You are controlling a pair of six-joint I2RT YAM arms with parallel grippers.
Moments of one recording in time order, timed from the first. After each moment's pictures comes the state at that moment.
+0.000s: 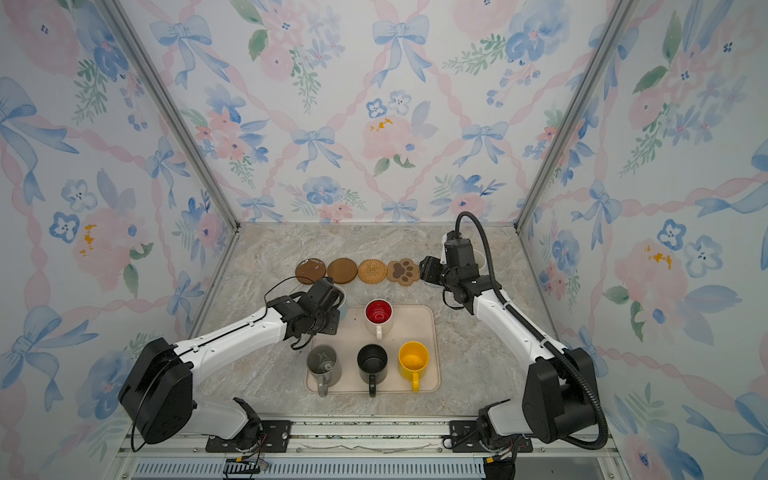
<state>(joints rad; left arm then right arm) -0.67 1.43 0.96 -0.63 -0.24 -0.45 0.31 1.41 1.05 -0.29 -0.07 0.50</state>
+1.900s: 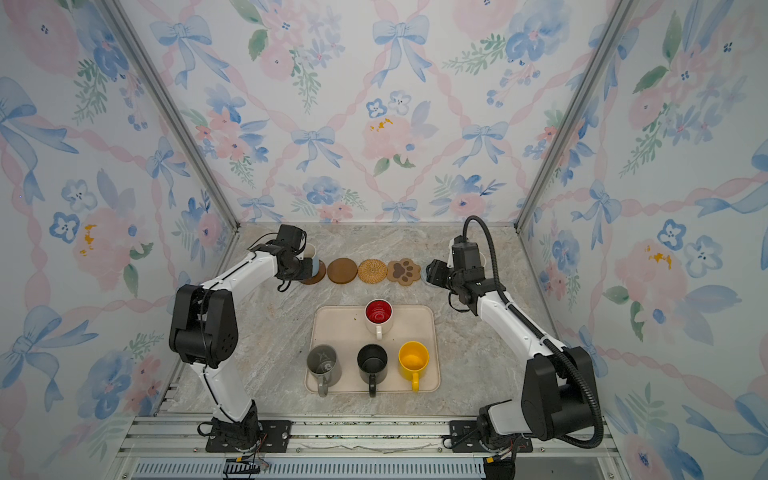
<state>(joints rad) -0.19 1.88 1.42 -0.63 -0.09 -0.17 0.25 1.41 1.01 -0.27 -0.10 0.50</state>
